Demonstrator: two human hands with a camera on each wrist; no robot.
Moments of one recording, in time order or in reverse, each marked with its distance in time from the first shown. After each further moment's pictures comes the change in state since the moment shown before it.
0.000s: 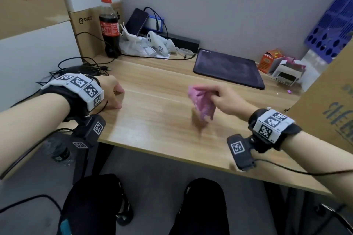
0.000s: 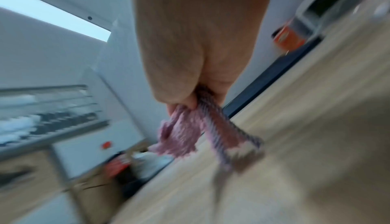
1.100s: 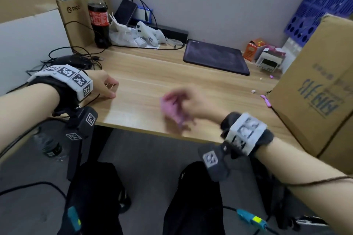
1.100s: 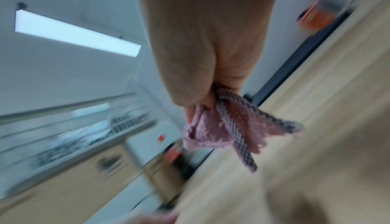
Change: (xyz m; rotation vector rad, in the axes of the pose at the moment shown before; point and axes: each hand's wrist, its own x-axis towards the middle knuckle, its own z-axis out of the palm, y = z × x) left_hand -0.020 -0.003 0.013 0.006 0.007 0.096; right_hand -0.046 -0.060 0.060 0.069 -0.073 0.046
